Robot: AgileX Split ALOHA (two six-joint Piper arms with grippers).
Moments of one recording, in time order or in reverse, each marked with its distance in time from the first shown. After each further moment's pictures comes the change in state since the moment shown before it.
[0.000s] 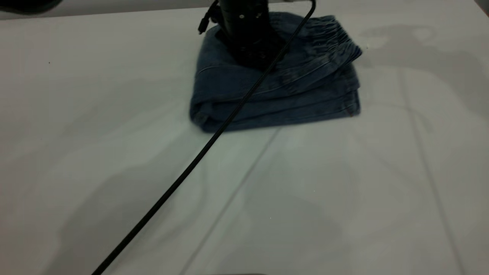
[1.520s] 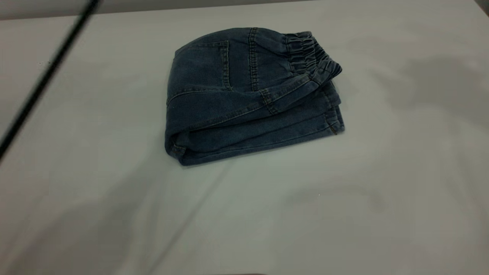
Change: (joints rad) left arm 0.000 -0.464 -0.186 0.021 0.290 -0.062; right arm 0.000 -0.489 -0.201 0.007 0.193 0.062
